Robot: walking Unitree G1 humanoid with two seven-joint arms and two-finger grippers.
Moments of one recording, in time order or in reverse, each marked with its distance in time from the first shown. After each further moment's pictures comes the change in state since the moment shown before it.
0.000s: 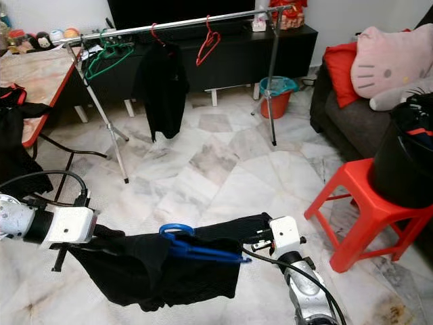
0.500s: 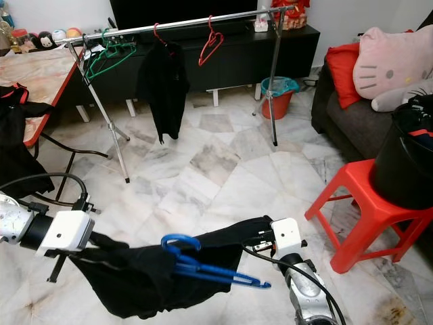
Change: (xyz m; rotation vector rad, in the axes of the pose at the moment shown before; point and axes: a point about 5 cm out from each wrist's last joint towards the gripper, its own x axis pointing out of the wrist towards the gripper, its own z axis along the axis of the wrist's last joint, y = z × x) left arm 0.000 -0.014 0.013 -0.037 -0.077 -0.147; right arm -0.002 0.003 -0.007 0.033 0.035 -0.008
